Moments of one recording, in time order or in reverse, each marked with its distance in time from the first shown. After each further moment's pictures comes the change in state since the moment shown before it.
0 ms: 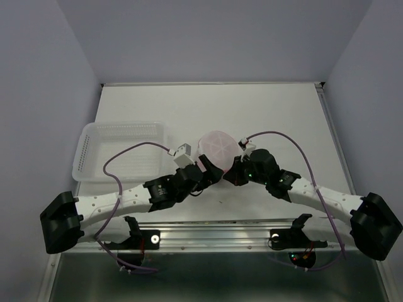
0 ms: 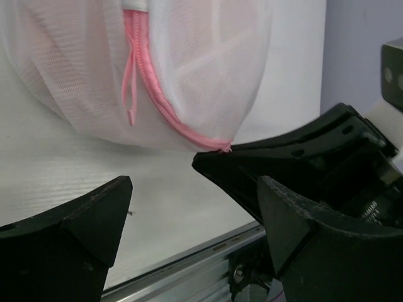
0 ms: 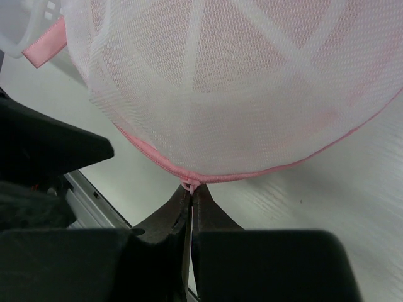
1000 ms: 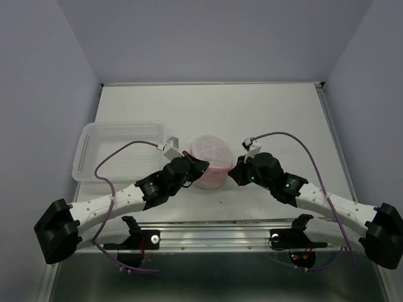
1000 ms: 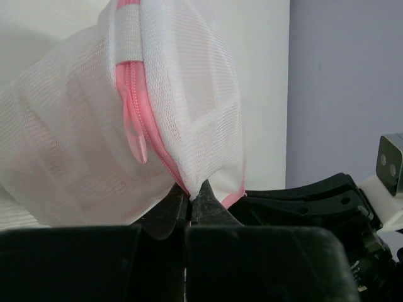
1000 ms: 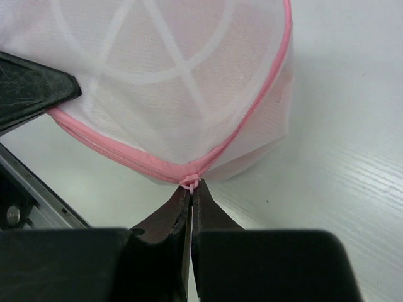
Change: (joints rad) left arm 0.128 -0.021 -0.056 0.141 0.008 -0.005; right arm 0.064 -0.119 0.008 -0.106 0.244 -0.097
